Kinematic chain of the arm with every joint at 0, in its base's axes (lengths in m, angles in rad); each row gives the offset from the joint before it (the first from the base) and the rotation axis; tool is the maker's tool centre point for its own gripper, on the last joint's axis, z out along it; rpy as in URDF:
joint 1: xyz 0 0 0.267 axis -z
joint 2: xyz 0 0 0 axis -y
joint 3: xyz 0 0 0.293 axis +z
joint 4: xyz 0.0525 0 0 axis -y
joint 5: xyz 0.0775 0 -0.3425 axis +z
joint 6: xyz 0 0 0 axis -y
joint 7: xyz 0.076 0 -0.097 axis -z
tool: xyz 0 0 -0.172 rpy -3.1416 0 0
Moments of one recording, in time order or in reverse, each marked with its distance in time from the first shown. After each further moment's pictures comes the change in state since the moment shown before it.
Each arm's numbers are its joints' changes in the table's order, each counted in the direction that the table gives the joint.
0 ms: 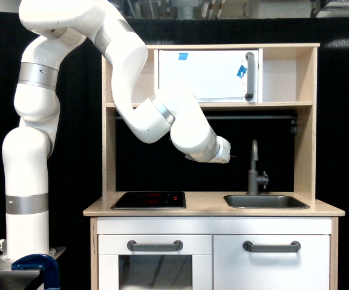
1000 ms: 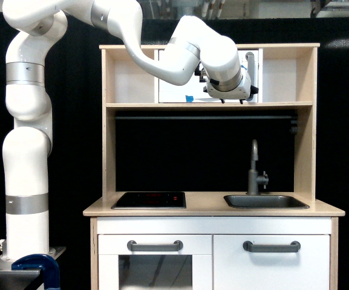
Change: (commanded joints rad) arm -0.055 0.161 0.187 0.240 -0.050 0.175 0.420
